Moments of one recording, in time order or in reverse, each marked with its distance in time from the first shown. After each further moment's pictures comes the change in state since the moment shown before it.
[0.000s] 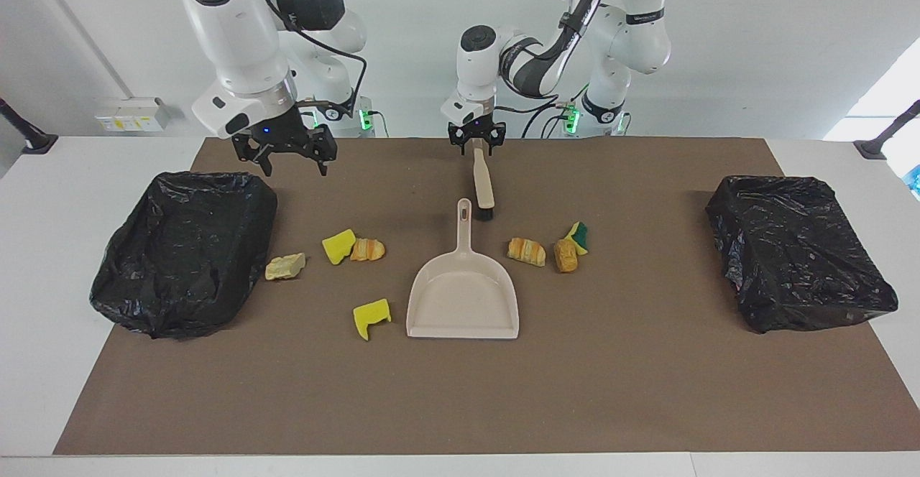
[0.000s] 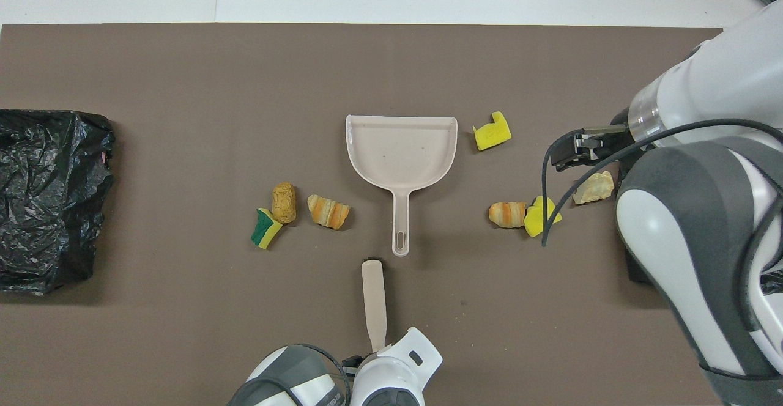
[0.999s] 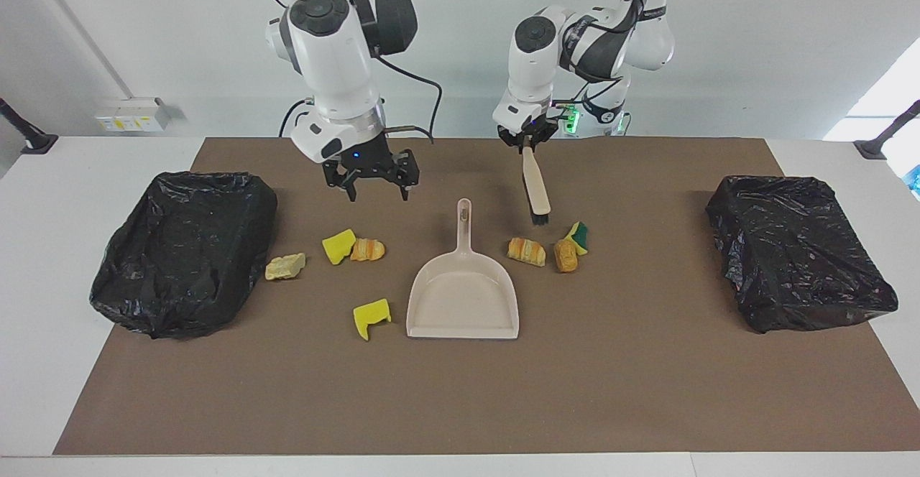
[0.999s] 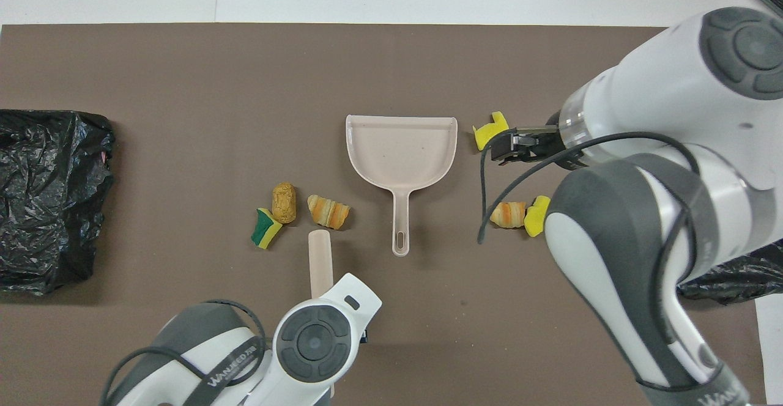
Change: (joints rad) left arm 0.339 -0.172 0.027 0.103 0.001 -0.396 0.185; right arm 0.188 0.063 0.002 -0.032 0.044 0.186 0.241
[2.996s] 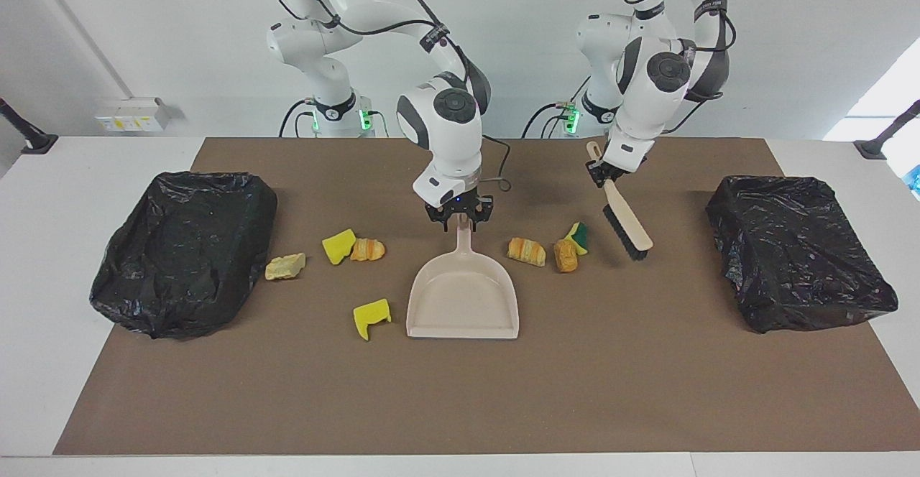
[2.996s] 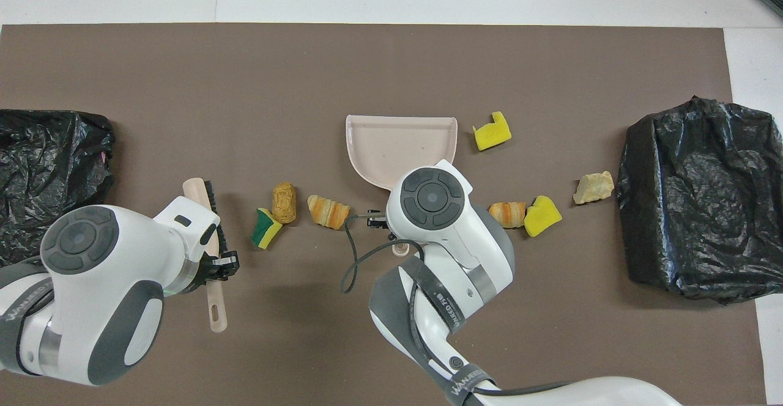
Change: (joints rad) left arm 0.384 0.003 -0.003 -0.075 0.000 0.110 0.216; right arm 0.224 0.123 -0.003 -0.287 -0.067 0.392 0.209
